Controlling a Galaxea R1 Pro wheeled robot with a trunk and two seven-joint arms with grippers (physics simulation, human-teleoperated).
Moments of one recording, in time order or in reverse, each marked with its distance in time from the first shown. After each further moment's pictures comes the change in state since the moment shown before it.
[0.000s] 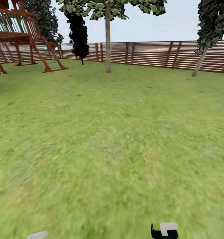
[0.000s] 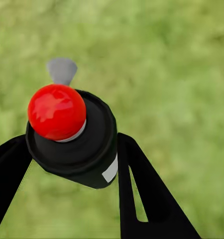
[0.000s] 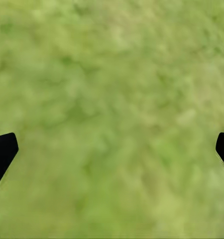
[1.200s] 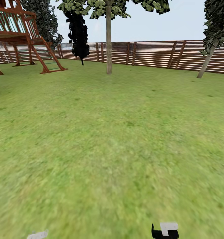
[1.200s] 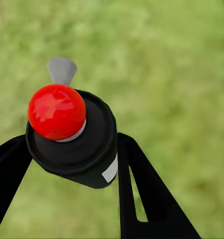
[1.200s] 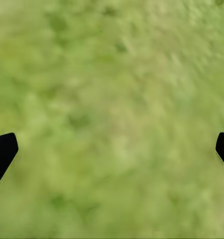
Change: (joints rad) left arm 0.001 -0.001 0.001 0.000 0.000 0.002 0.000; right arm 0.000 -0.003 -0.002 0.000 -0.005 -0.002 -0.001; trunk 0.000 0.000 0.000
